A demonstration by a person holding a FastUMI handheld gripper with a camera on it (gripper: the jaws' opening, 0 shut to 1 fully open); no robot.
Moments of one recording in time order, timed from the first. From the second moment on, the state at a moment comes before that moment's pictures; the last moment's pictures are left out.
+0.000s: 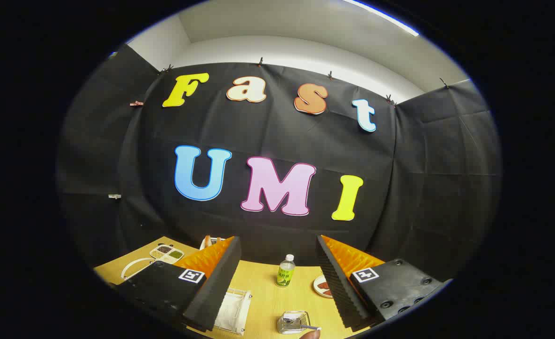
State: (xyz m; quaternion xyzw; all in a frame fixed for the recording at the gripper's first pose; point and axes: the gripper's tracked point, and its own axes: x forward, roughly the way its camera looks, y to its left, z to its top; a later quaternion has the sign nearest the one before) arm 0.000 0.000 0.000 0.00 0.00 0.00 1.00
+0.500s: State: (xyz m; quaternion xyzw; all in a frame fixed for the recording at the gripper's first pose) arm -0.005 0.006 -0.002 0.00 0.00 -0.01 1.00
